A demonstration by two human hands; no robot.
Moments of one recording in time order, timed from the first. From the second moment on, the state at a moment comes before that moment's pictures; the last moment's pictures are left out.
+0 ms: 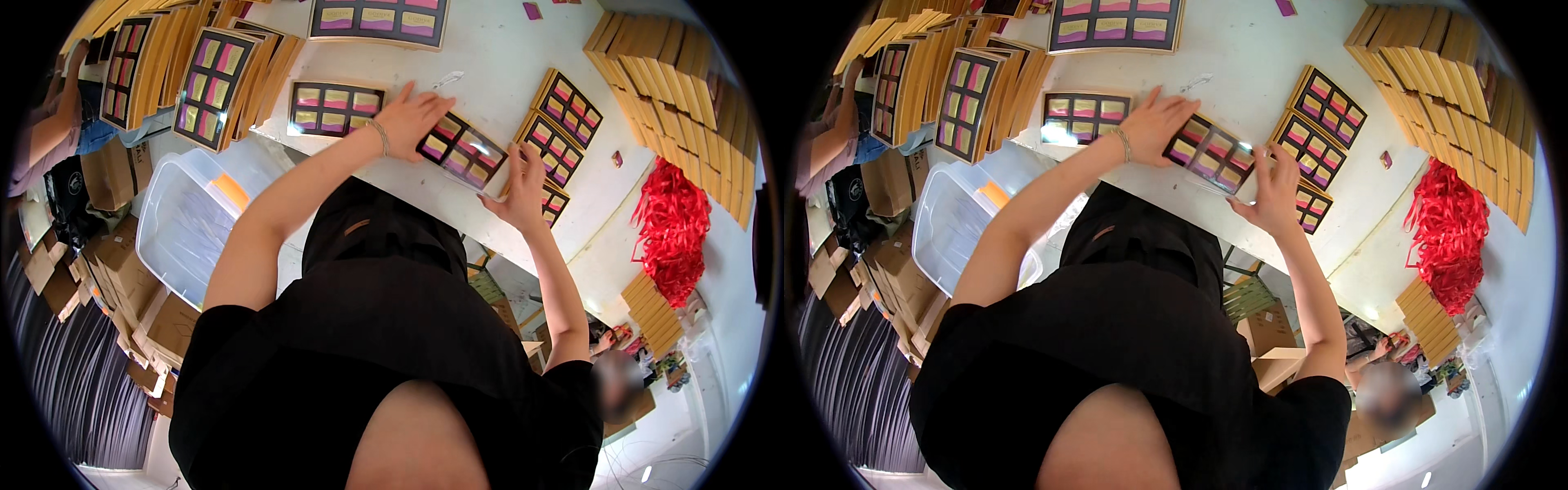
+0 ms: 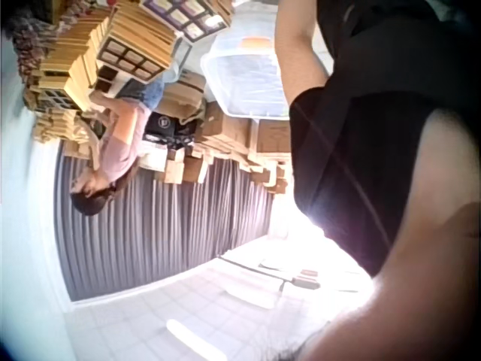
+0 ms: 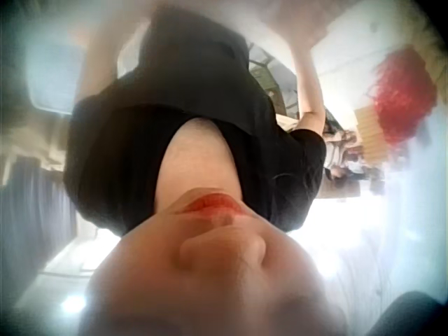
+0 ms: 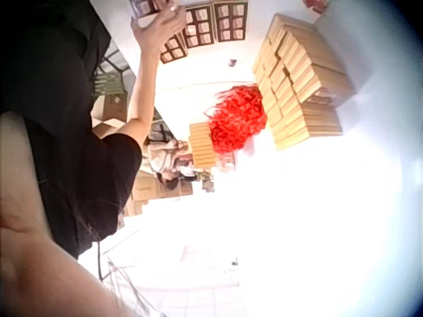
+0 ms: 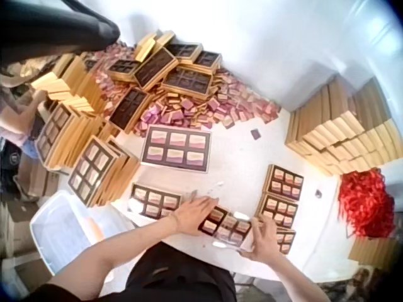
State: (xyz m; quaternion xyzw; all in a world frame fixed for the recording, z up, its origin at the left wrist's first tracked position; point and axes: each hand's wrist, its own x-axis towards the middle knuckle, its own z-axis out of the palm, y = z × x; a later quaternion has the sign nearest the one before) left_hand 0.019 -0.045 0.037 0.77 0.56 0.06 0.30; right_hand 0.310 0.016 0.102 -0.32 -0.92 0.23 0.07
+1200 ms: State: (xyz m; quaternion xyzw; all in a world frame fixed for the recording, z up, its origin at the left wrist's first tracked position) left_hand -0.061 -0.190 0.063 0.24 0.93 0.27 0.11; right_hand 0.088 0.011 0.103 -0.06 -0.96 0.25 0.08
